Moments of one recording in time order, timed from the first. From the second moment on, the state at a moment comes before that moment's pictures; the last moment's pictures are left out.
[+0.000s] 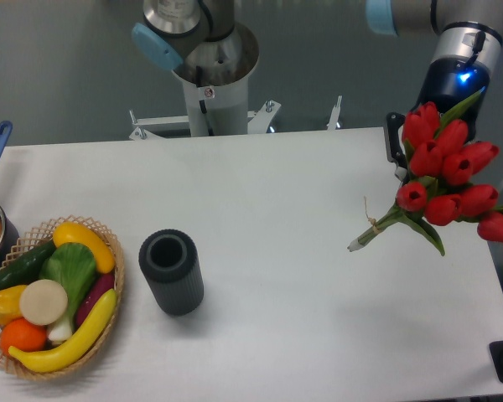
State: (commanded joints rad) arm 2.97 -1.81 -1.62 -0.81 0.43 0.98
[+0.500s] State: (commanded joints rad) arm 2.97 -1.78 -1.64 -0.81 0.53 0.98
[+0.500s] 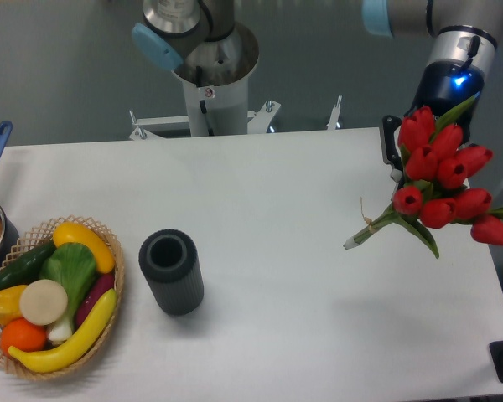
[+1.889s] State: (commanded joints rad) arm 2.53 -1.88 -1.74 -0.87 1.86 1.06
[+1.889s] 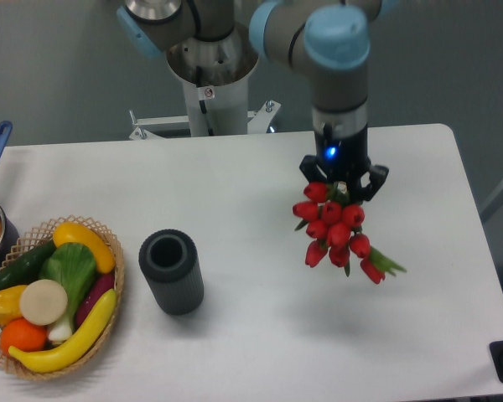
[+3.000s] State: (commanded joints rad) arm 2.56 -1.98 -1.61 -0.87 1.75 1.02
